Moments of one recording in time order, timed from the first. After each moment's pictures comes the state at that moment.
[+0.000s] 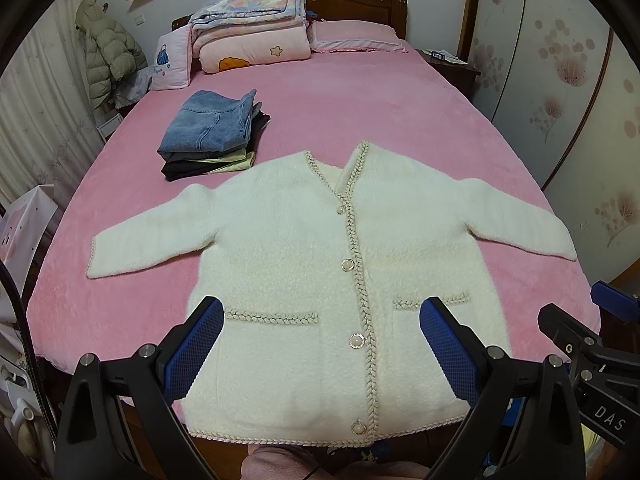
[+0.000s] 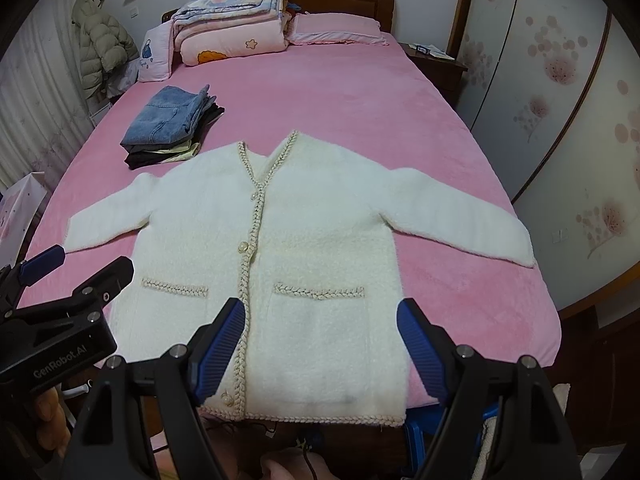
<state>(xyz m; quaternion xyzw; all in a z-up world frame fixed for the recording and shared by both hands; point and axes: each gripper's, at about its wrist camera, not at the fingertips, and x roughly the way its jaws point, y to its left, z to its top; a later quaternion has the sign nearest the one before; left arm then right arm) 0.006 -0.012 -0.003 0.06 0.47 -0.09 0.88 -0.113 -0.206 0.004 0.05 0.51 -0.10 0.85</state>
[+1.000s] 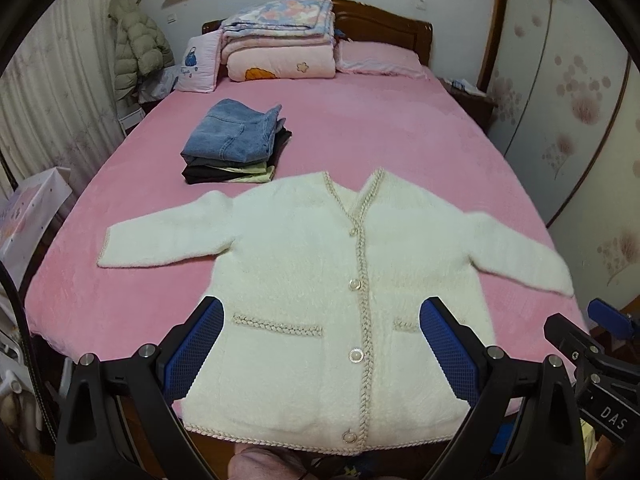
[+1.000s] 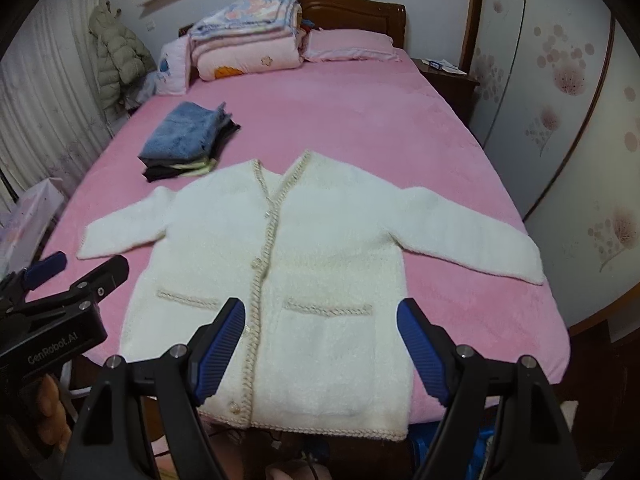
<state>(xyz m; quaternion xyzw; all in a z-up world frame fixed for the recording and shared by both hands) -0.005 0.008 0.025 0.01 0.44 -0.06 0.90 -0.123 -0.212 0.024 0.06 0.47 -0.07 0.88</state>
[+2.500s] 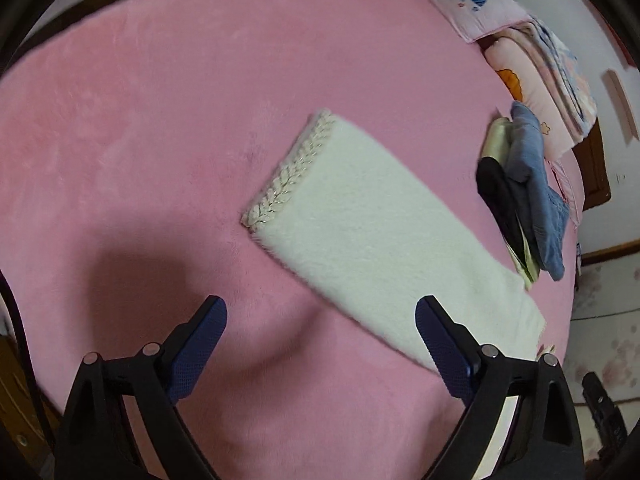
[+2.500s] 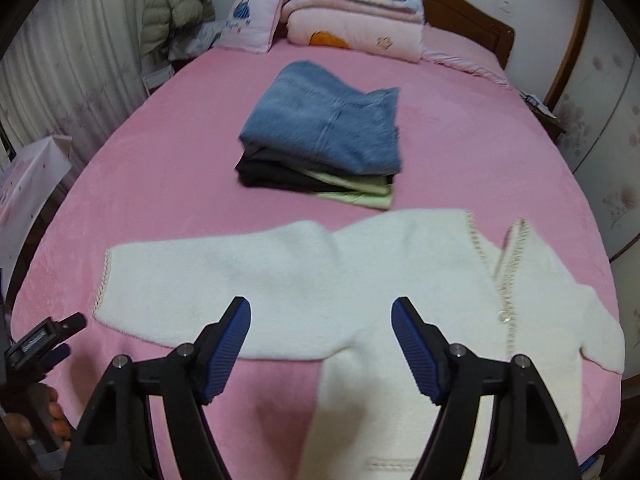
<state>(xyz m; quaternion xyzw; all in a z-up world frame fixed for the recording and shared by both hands) 0.222 0.576 -0.261 -0.35 0.53 0.10 0.76 0.203 0.188 -0.110 -0.02 0.52 -0.01 0.85</state>
